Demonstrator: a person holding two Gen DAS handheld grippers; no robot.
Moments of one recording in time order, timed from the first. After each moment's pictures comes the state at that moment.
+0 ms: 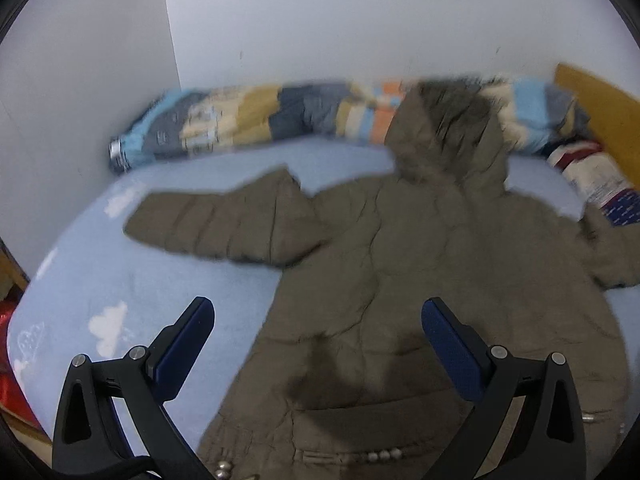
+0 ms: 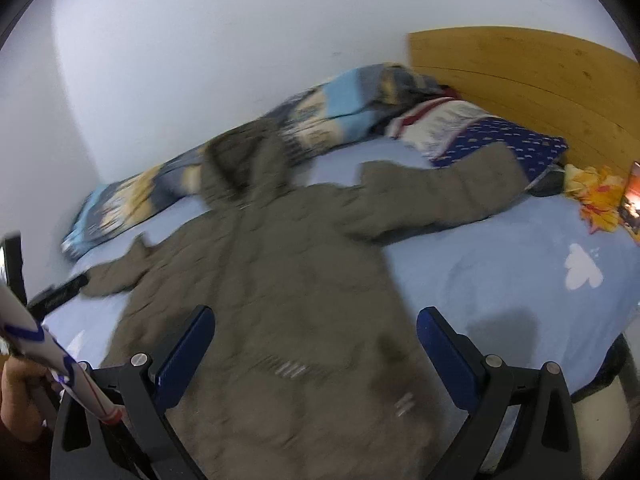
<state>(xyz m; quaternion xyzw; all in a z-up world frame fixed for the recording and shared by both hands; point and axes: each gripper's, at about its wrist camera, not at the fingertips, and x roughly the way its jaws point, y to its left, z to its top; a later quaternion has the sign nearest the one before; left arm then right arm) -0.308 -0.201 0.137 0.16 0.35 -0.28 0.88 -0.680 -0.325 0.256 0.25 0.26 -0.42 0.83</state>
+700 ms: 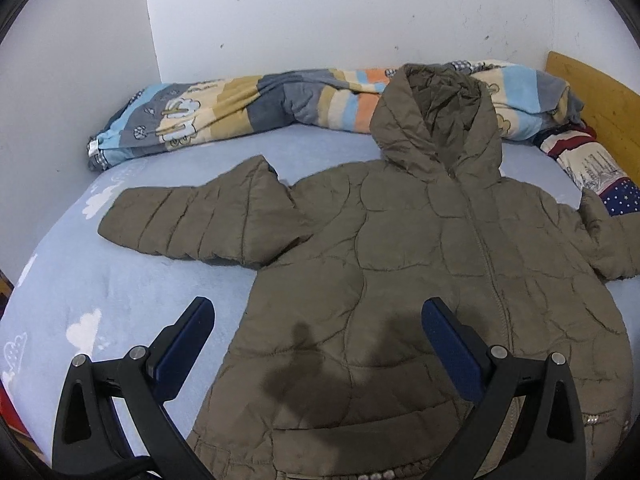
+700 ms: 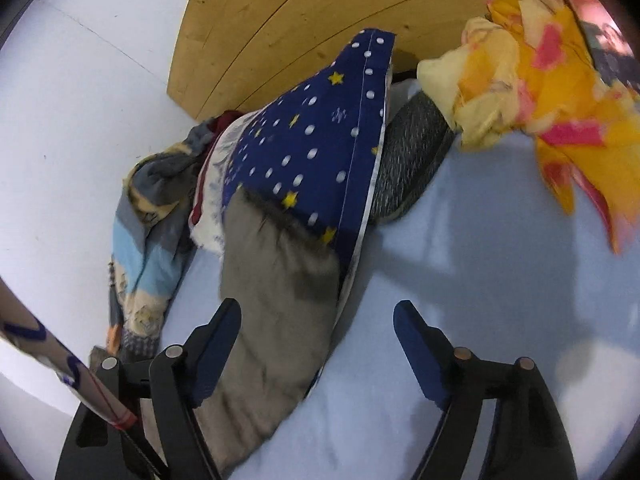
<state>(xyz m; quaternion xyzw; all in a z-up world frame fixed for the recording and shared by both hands) -0.302 -0.219 0.125 0.16 0.35 -0.31 0.87 -0.851 -0.683 0.141 0.50 0.05 -0.54 0.67</state>
